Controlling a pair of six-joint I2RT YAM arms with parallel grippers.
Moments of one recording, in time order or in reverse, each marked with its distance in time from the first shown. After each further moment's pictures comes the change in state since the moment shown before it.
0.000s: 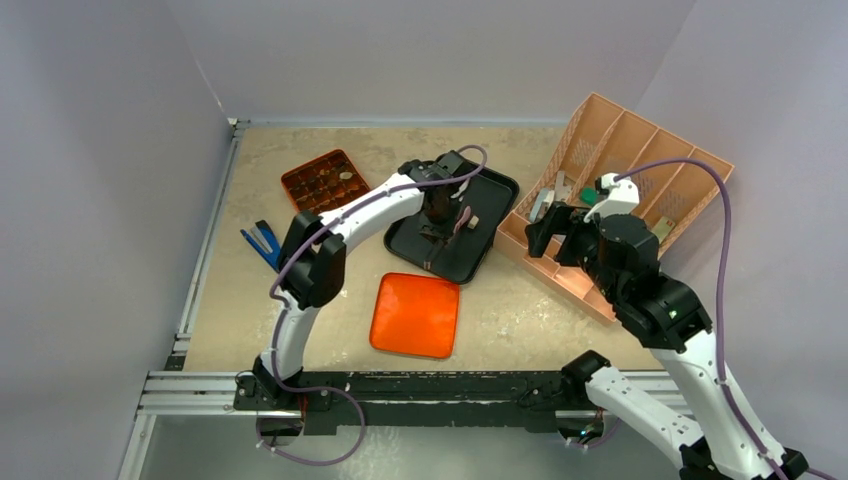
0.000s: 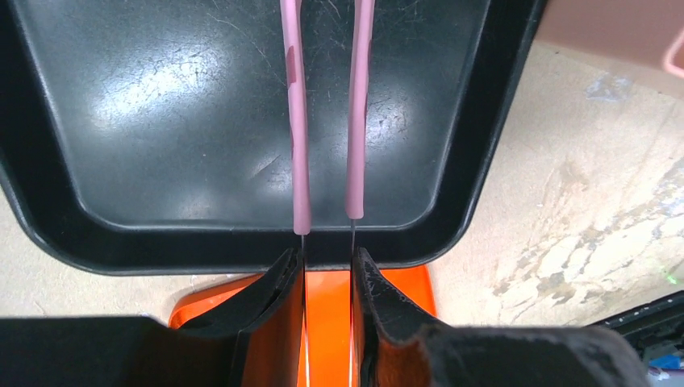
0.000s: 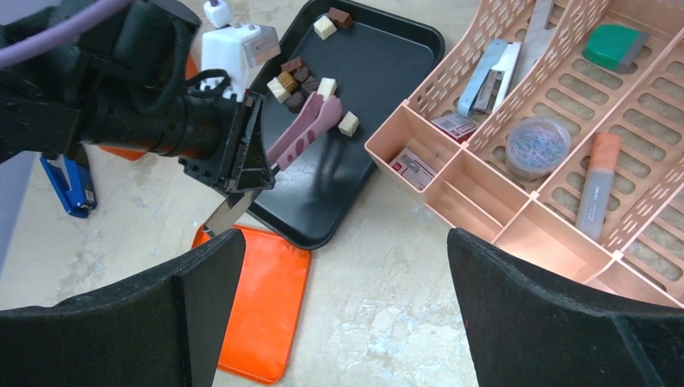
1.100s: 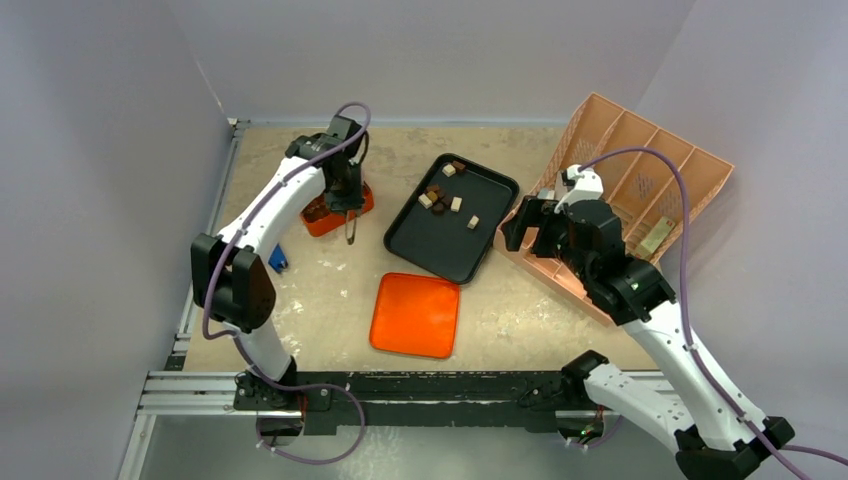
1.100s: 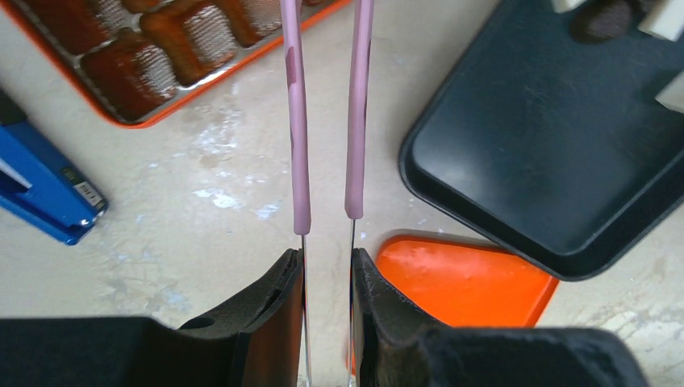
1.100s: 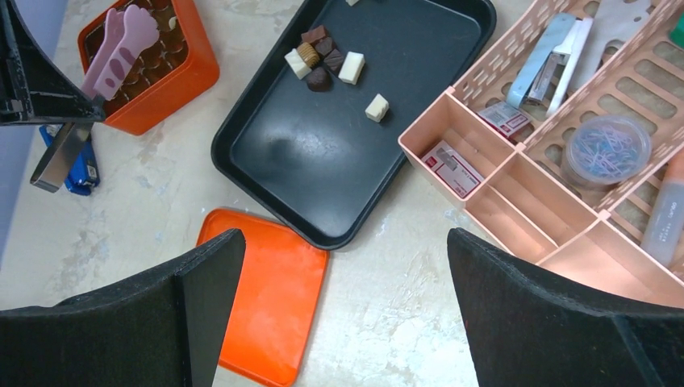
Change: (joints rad) left arm 0.370 -0.406 -0.270 -0.068 -0.135 -0.043; right arm 0.000 0.101 -0.086 0.143 -0.087 0.011
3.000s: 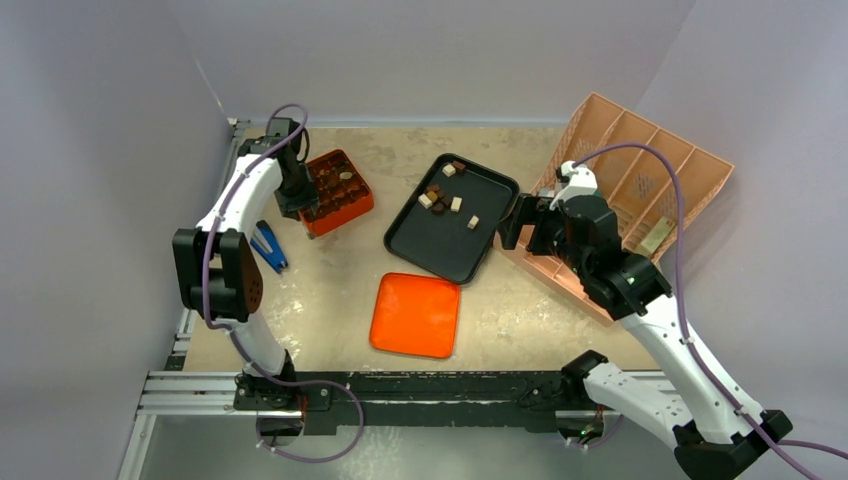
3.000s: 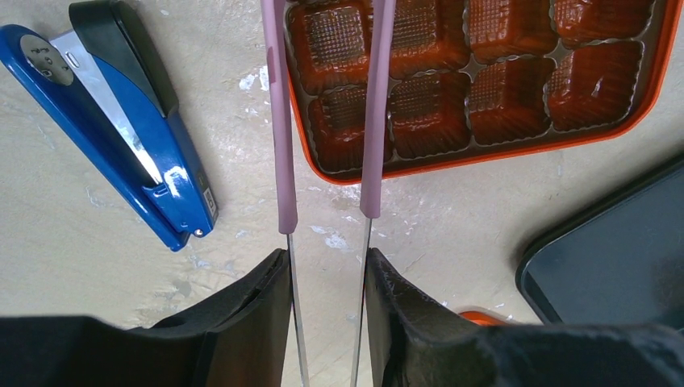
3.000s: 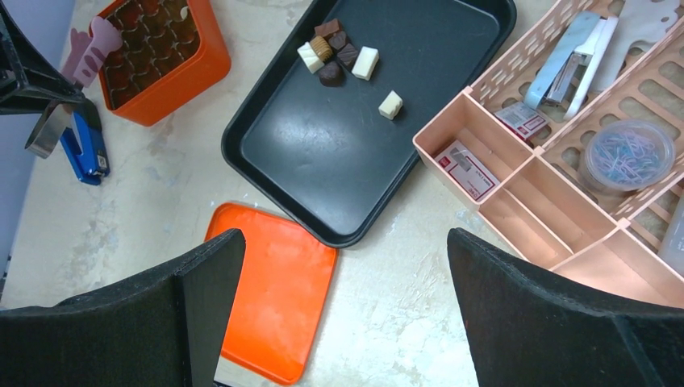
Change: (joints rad) left arm 0.332 0.026 -0.093 0.051 0.001 -0.013; right arm 0.000 0.039 0.014 0.013 -0.041 -0.003
